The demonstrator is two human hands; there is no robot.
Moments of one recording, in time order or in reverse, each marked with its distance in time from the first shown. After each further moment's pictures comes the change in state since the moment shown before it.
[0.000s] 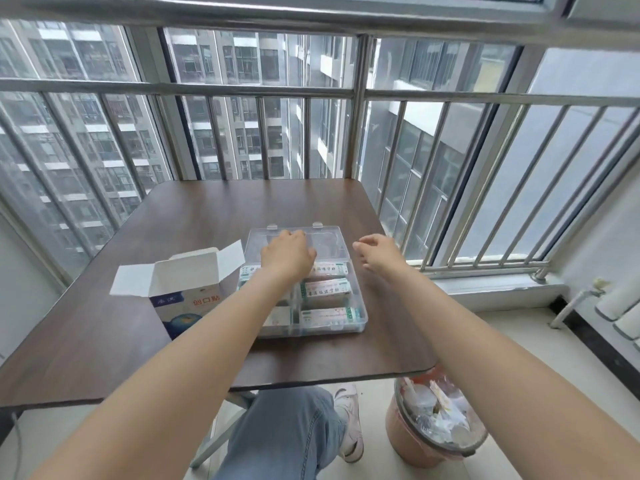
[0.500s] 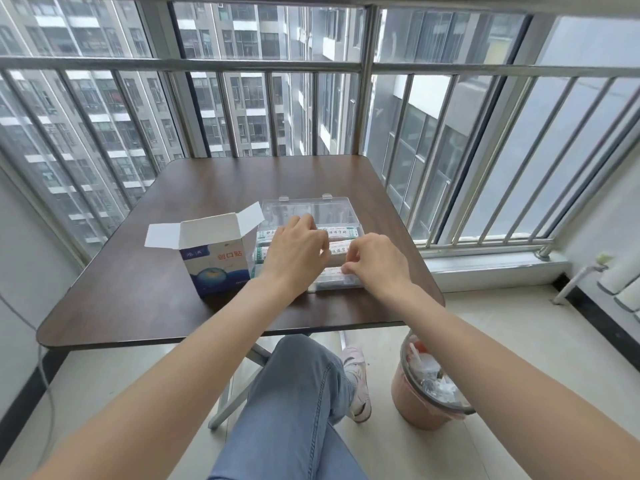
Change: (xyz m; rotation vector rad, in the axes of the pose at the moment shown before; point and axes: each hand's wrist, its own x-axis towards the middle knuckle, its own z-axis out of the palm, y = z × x) left_hand -0.085 -0.019 0.010 0.092 0.307 0.358; right_hand -0.100 0.010 0.026 -0.744 0.121 -0.419
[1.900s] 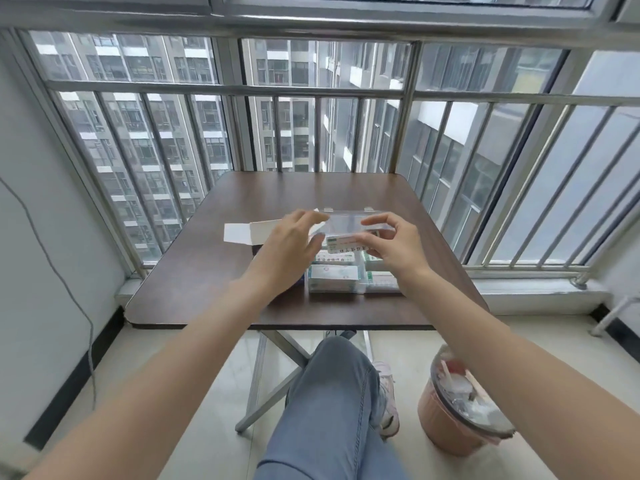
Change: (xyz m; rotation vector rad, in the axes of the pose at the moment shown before) left_hand -0.051 -0.073 -0.057 -0.327 0.228 0.034; right_hand -0.016 -0.074 -0.018 1.076 0.012 0.091
